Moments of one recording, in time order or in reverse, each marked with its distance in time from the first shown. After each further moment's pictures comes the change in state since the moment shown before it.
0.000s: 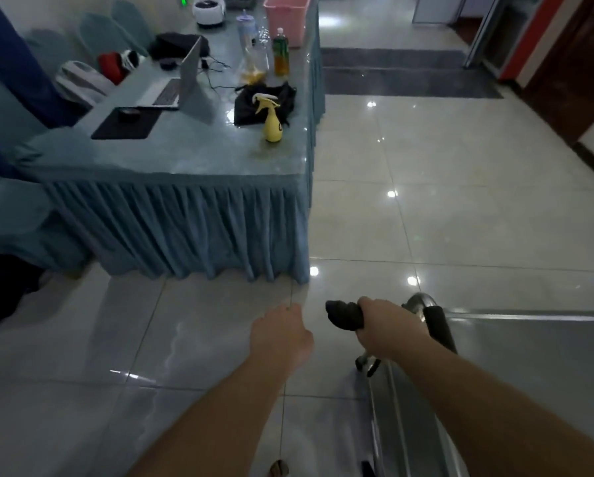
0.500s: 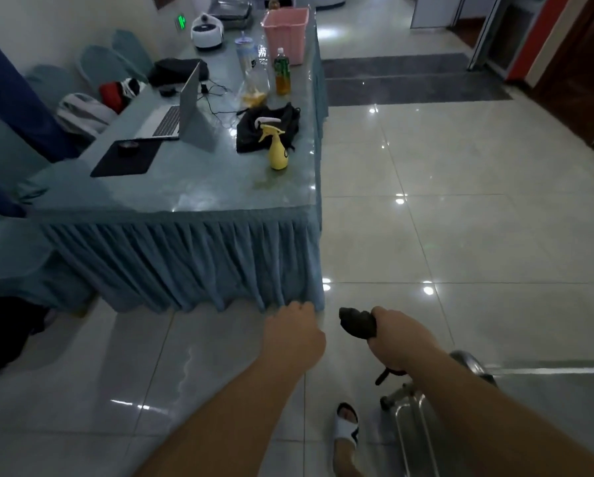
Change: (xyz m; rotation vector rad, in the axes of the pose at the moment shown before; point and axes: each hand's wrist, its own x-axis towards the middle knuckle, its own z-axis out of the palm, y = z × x) left_hand 0.124 -0.008 -0.063 0.065 0.101 0.139; right_hand 0.124 -0.007 -0.034 0.120 0.011 0.084
